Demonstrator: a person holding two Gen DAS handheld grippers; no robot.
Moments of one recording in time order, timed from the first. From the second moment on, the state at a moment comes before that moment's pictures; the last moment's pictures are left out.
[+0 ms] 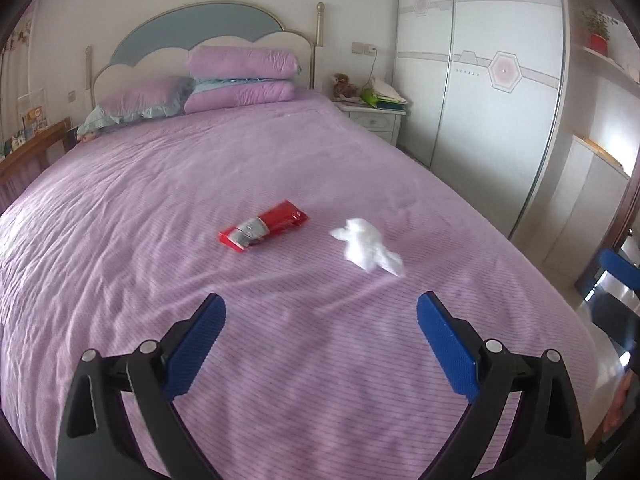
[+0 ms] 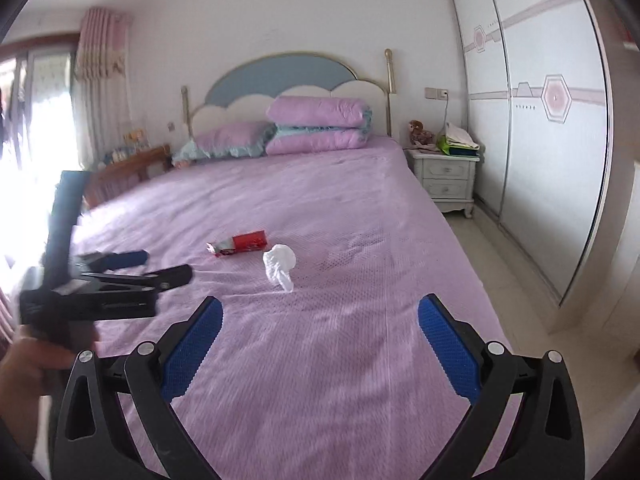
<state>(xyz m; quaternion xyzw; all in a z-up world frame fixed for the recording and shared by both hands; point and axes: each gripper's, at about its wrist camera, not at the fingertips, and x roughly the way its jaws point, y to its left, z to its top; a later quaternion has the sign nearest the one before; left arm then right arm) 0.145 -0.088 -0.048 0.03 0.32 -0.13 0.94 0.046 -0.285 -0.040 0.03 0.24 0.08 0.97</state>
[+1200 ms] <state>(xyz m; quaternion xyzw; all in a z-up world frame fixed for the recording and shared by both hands) 0.353 -0.075 -0.121 0.05 0.42 -0.22 0.88 0.206 -0.223 -0.072 -0.02 0.34 0.15 0.93</state>
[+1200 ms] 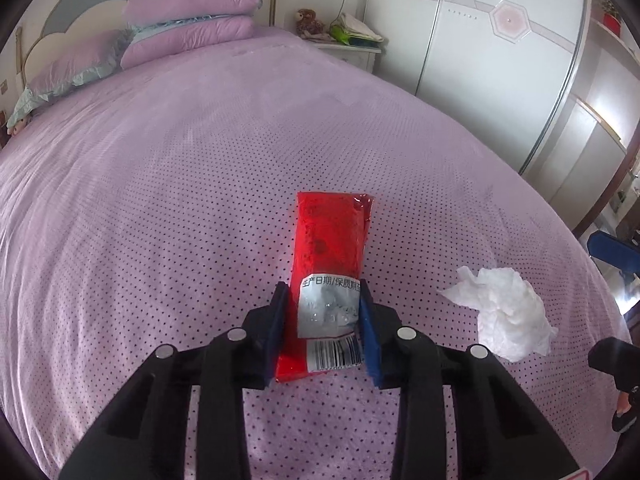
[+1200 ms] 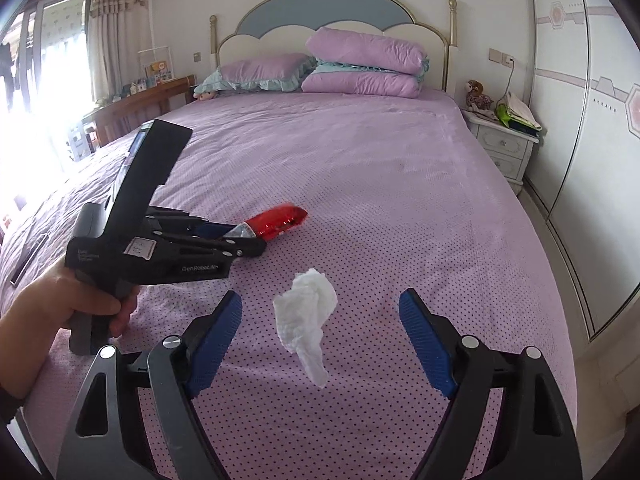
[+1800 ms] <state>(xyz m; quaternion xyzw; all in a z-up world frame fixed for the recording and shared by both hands) 0.298 -0.058 -0.090 0.03 0.38 -0.22 0.90 0.250 -0.195 -0.108 -0.04 0.43 0.15 0.89</state>
